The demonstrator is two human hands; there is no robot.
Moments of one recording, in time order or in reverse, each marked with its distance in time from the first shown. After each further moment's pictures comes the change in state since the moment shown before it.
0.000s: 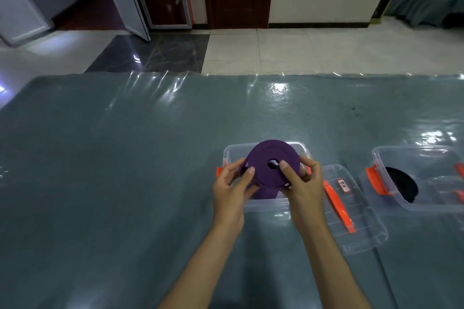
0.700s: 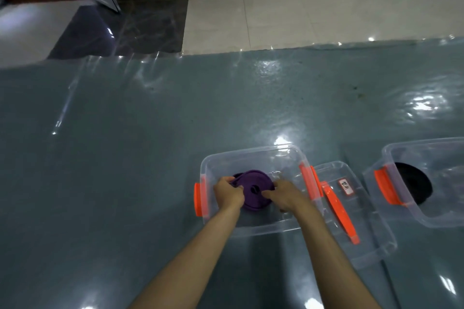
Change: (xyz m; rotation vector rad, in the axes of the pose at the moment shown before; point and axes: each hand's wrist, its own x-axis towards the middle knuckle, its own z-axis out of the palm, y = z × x) left_hand 0.161 -0.113 0.007 0.902 0.246 -0.202; right_hand 0.147 0.074 -0.037 -1.258 -0.379 0.518
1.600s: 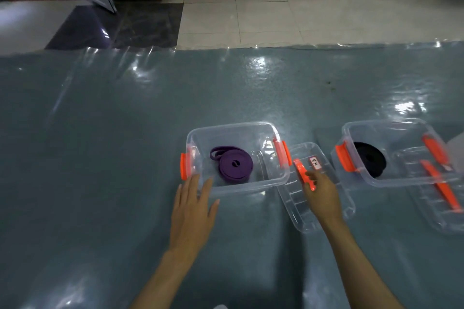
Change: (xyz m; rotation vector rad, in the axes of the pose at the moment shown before) left_hand -0.136 -0.079 -0.104 0.811 0.115 0.888; right_hand -0.080 0.160 -0.029 0.070 0.692 -0.219
